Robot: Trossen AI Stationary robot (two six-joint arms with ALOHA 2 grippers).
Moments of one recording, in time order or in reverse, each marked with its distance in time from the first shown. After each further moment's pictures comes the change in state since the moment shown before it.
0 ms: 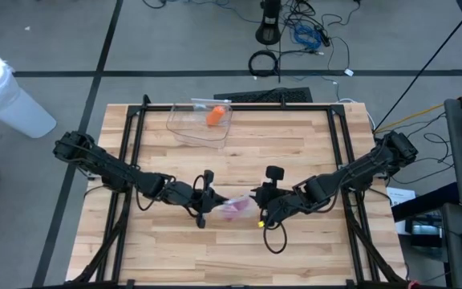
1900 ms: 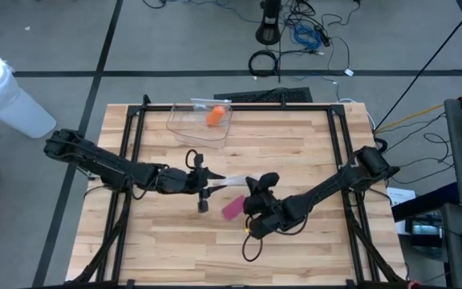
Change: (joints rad) left arm 0.076 -0.129 0.001 -0.107 -0.097 -0.413; right arm 0.020 0.323 -0.001 0.157 0.673 -0.317
